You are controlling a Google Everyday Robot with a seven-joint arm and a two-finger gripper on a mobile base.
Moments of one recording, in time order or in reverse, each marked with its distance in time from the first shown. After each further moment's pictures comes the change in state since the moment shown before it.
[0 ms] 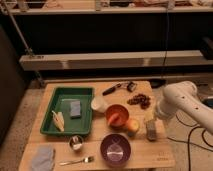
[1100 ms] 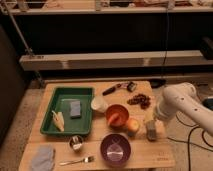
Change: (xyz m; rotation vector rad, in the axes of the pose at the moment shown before) arm -0.001 0.002 0.011 0.000 0.001 -0.001
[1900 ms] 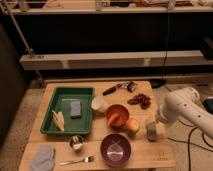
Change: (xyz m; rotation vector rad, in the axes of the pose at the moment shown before) arm -0.003 0.020 0.005 -0.029 0.079 0.094
